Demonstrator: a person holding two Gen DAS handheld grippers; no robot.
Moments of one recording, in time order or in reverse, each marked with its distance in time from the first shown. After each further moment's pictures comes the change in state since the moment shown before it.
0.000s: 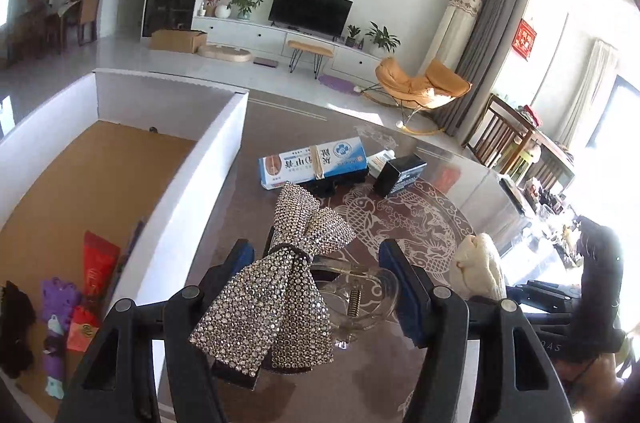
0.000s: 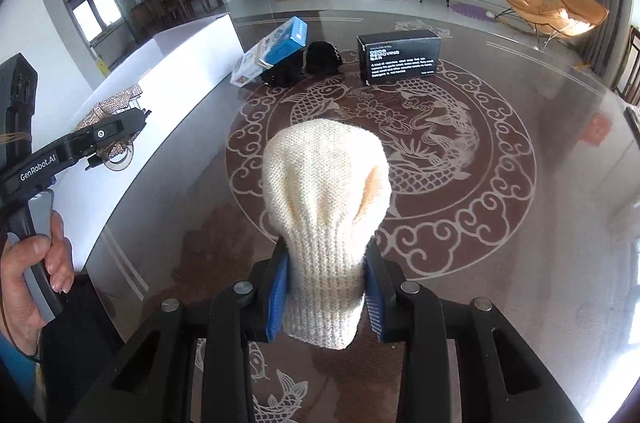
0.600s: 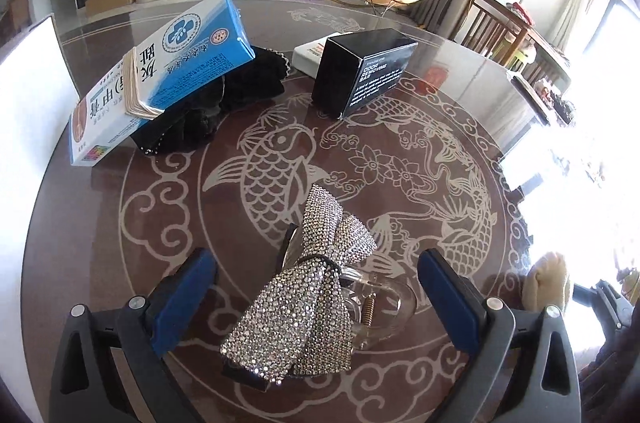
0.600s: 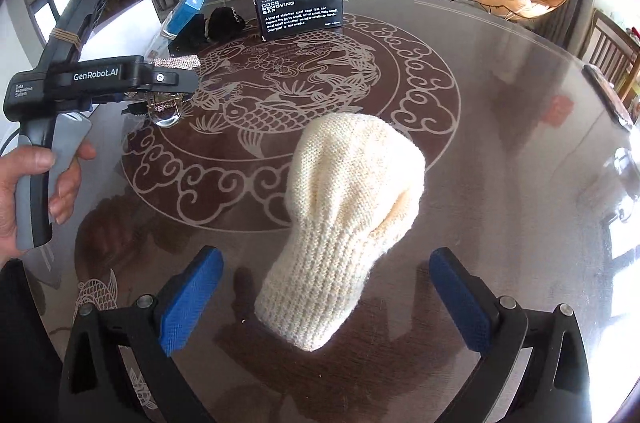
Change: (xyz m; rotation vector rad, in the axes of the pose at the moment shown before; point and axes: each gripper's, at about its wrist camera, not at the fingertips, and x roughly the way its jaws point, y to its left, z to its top) left arm 0.221 -0.112 -0.024 0.218 0.351 -0.040; right arm 0.020 -0.111 -0.056 0.119 0.042 -0.193
